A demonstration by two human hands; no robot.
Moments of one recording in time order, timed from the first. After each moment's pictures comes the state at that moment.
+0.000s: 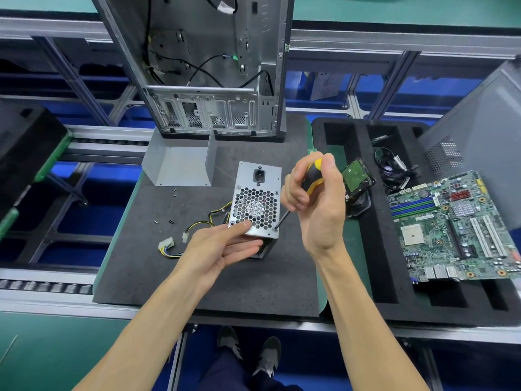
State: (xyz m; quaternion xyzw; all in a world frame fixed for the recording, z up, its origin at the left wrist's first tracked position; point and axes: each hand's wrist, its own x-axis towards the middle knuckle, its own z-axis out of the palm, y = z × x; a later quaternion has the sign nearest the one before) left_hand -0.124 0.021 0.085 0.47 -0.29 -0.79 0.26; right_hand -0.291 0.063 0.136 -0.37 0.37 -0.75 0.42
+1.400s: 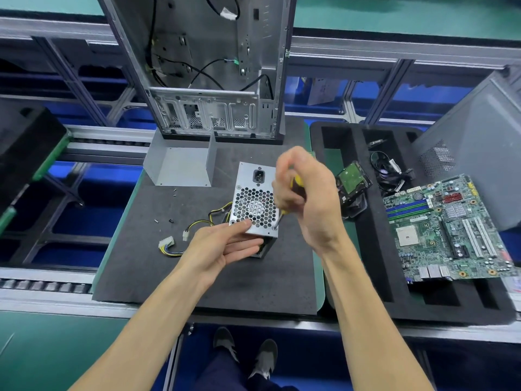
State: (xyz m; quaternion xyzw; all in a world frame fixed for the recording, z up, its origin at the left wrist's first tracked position) left_hand -0.124 0.023 0.090 0.47 -0.28 -0.79 0.26; right_hand -0.286 0.068 0.162 -0.45 0.42 -0.65 0.44
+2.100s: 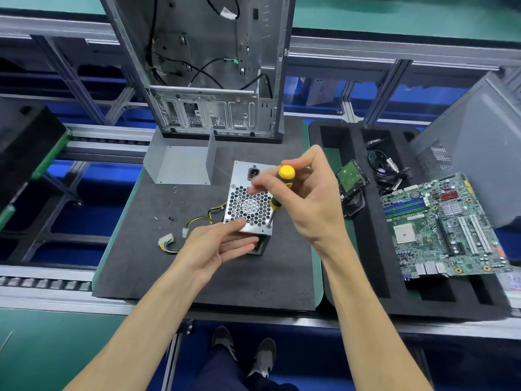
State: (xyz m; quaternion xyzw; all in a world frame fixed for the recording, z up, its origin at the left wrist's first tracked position) left_hand -0.117 0.026 0.091 0.47 -0.27 -0.80 0.27; right_hand -0.283 0.077 0.154 -0.47 0.45 -0.67 0.36
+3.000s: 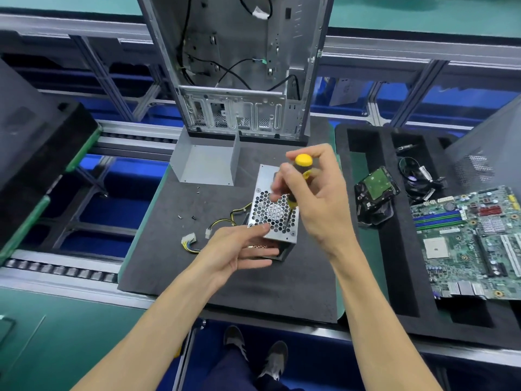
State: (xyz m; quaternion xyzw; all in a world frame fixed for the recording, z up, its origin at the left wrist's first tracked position) left_hand -0.108 0.018 0.089 0.47 -0.34 -0.79 0.21; right_hand -0.264 0.053 0.155 -0.49 0.46 -0.65 0.35
